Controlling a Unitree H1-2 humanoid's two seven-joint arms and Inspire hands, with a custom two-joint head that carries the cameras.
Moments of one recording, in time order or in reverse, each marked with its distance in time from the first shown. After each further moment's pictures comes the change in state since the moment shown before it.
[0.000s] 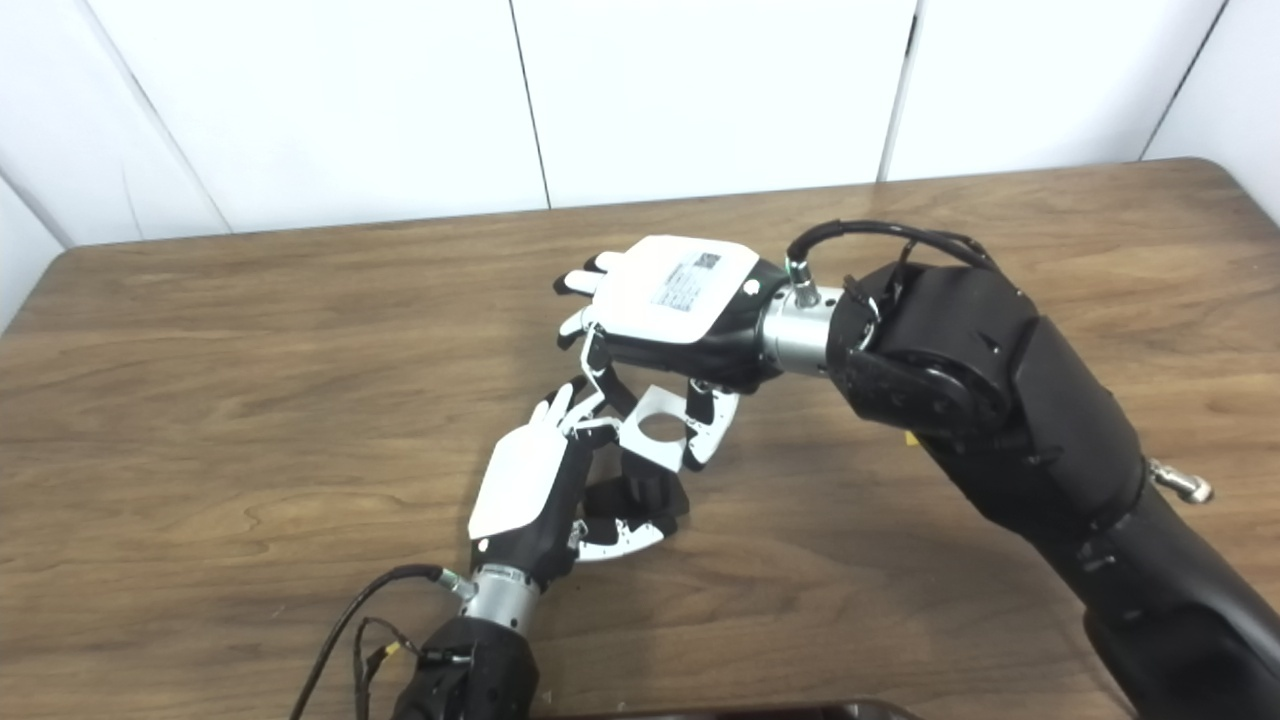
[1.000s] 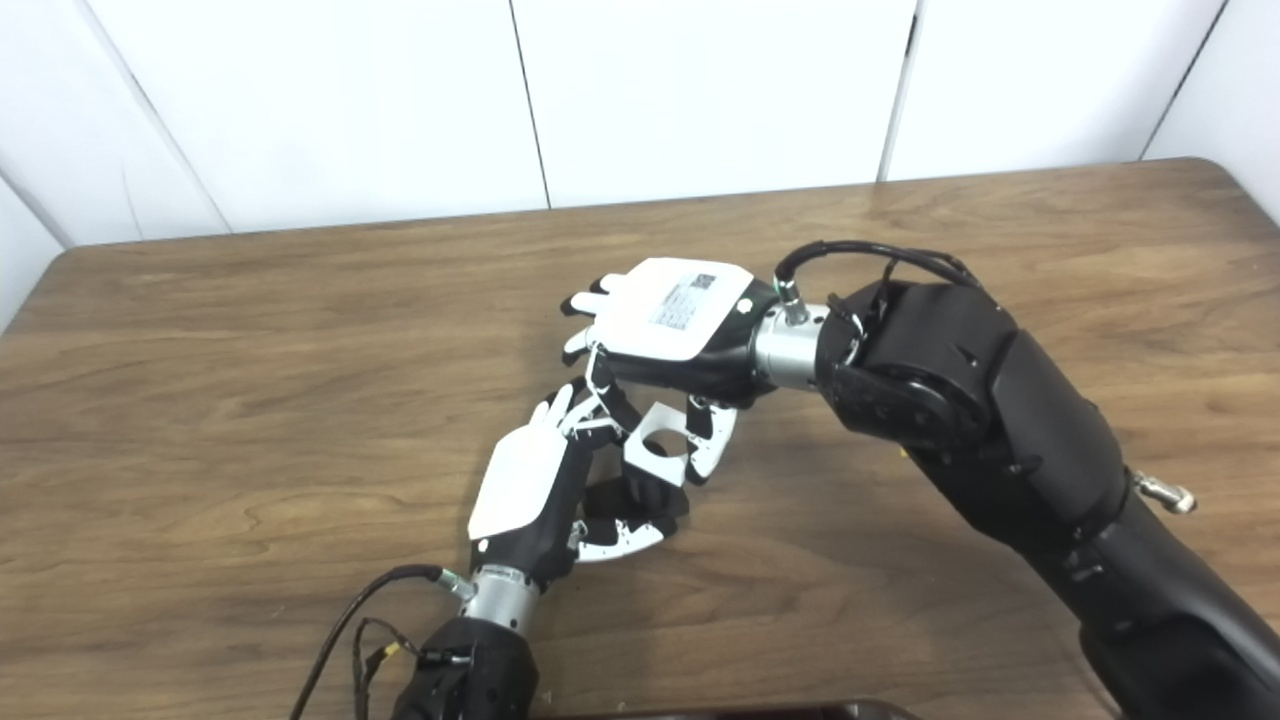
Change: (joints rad) left arm 0.003 0.000 0.000 -0.006 0.001 0.001 -0.006; right arm 0.019 0.012 0.017 0.036 -0.026 -0.019 -0.002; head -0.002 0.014
